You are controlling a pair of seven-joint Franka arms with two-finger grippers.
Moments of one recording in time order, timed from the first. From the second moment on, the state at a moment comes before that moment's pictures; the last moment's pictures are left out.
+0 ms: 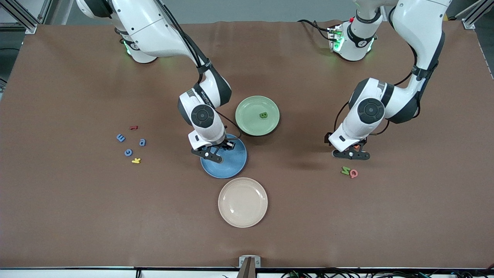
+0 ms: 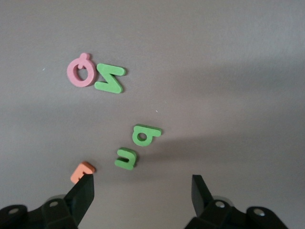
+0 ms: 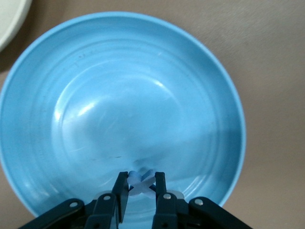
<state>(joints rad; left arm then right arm) -0.03 0.36 -0.28 -2.12 0.24 2.39 -0.28 0.68 0.68 -0.05 -1.69 0.16 2.35 0.91</state>
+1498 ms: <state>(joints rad) 0.05 0.45 -0.28 -2.19 0.25 2.56 0.02 0.30 0.31 -0.09 -1.81 0.07 1.94 0.29</state>
